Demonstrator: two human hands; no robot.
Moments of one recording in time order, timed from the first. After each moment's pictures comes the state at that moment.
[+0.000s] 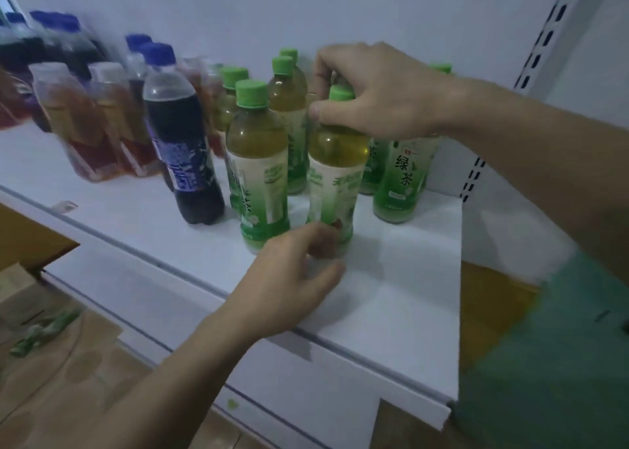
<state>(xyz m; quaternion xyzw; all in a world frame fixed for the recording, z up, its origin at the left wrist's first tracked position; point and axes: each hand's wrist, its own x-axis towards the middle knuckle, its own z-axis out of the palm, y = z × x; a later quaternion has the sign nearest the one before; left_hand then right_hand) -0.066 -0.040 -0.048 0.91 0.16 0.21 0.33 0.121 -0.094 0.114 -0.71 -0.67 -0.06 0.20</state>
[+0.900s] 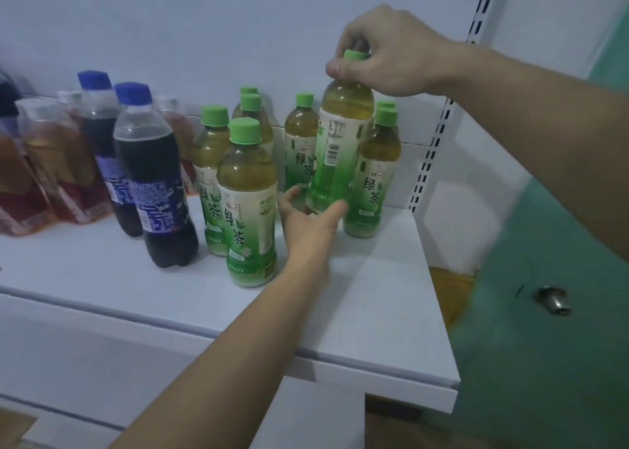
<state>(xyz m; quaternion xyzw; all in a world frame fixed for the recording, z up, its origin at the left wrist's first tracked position) 0.039 -0.029 -0.036 0.51 0.24 0.33 0.76 0.142 -0.098 0.174 -0.82 -0.51 -0.17 0.18</state>
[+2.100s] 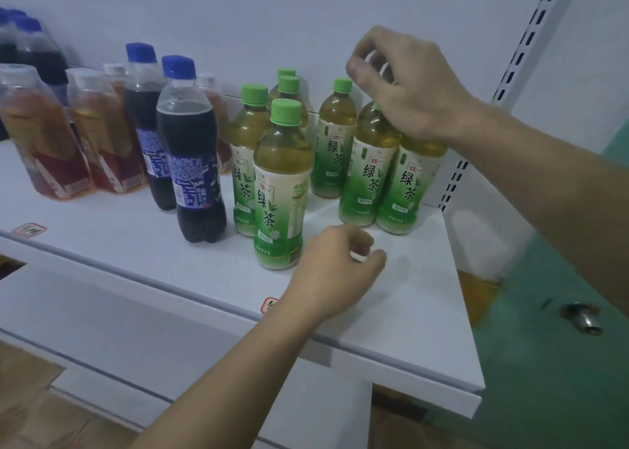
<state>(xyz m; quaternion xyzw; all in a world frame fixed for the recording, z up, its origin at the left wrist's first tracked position) -0.032 -0.037 -0.041 0.86 0.18 0.19 0.43 0.123 -0.082 0.122 -0.77 -0.54 -0.23 0.26</state>
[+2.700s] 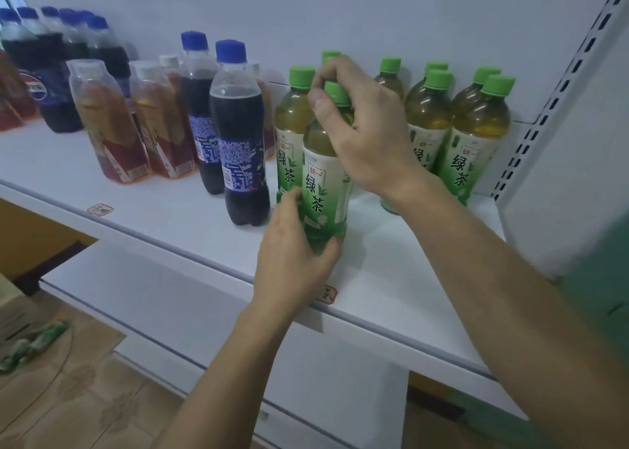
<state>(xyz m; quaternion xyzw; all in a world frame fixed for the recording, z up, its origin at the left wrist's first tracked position) -0.083 0.020 -0.073 0.83 0.28 0.36 0.33 0.038 -0.028 0.048 -0.66 -0.56 -0.21 0.46</state>
